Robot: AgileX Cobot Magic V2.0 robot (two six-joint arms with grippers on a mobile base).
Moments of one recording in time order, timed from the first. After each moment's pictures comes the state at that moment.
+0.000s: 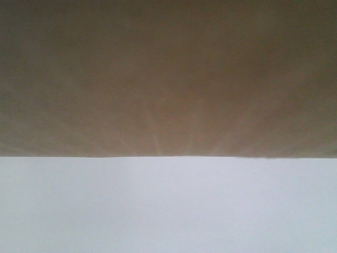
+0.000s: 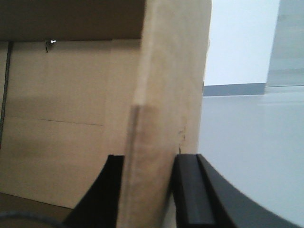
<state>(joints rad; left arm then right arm) -0.27 0.24 -0.93 -0.10 1.01 -0.09 0.01 0.13 -0.85 0.31 0.97 -0.03</state>
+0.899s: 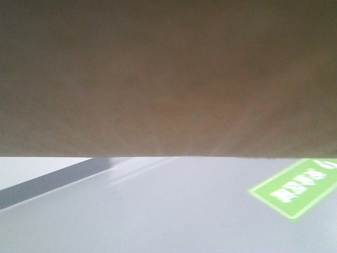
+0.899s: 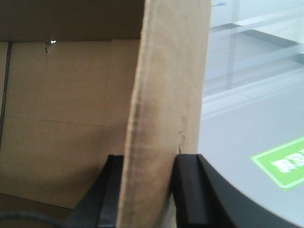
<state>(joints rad) -0.27 0.24 -0.93 -0.10 1.01 -0.09 0.01 0.13 -0.85 0.31 0.97 -0.03</state>
